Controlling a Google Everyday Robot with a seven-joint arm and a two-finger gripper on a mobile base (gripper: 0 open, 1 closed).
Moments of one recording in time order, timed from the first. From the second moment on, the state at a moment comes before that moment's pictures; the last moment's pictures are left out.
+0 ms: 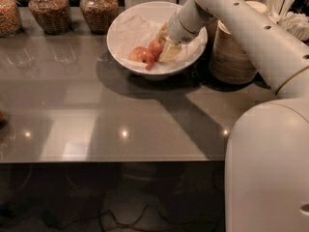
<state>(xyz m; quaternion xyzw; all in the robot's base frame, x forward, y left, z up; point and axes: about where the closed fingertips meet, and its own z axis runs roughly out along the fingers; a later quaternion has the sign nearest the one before) 0.777 -0.047 0.862 -0.73 0.59 -0.02 0.34</state>
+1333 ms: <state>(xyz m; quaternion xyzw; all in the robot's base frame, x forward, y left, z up) 0.757 -0.054 0.908 -0.71 0.59 -0.03 0.39</state>
